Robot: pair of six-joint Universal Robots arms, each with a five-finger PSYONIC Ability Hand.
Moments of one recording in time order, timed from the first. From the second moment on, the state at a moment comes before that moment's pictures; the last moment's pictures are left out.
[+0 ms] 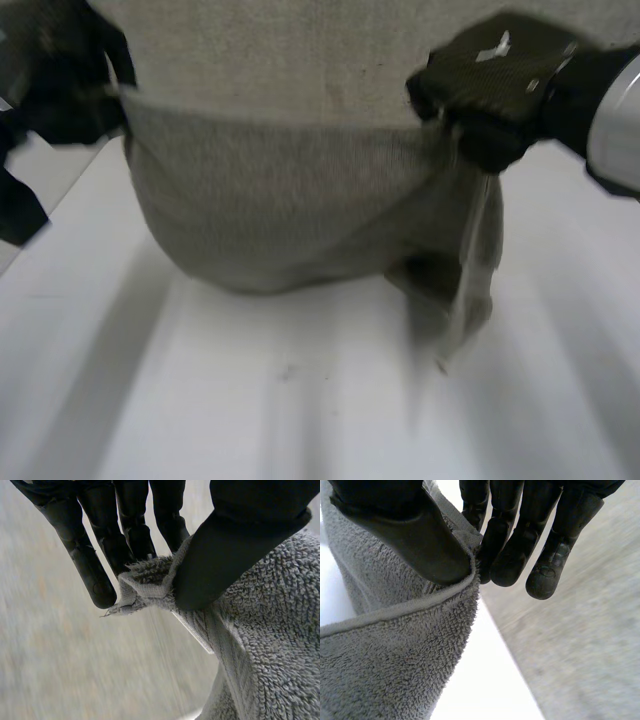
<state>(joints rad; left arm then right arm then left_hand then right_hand) 4.49 -1.31 -1.69 3.22 -1.32 3.03 2.02 -1.40 0.92 0.70 1.26 2.50 1.18 1.22 1.21 1.22 1.01 1.31 1.31 1.33 1.34 1.15</state>
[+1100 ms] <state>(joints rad) 4.44 -1.85 -1.88 3.58 -1.63 3.16 2.05 -0.86 0.99 0.53 1.23 2.33 1.19 1.22 1.22 1.22 1.01 1.33 1.34 1.34 1.34 1.18</state>
